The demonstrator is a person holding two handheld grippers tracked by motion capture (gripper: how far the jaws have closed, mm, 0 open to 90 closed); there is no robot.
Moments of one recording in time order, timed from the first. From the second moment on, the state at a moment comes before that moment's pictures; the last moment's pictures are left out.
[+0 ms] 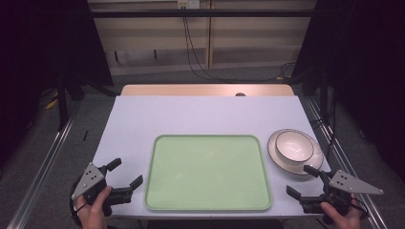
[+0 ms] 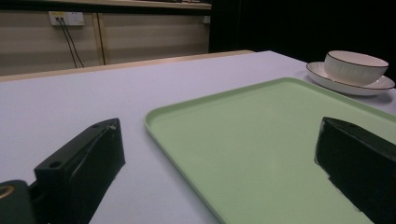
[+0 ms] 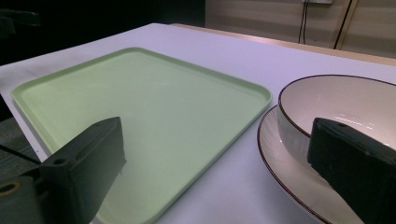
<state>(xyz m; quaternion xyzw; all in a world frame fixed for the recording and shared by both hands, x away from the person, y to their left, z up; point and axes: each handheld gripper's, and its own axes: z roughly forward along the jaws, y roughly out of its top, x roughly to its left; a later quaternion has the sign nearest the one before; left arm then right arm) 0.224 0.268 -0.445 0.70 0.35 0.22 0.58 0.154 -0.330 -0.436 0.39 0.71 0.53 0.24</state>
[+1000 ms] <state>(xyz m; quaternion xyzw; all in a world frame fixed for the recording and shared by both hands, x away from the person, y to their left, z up) 0.223 0.268 -0.446 0.71 0.35 0.22 0.57 0.162 -0.341 -0.421 0.39 0.72 0.52 0.24</state>
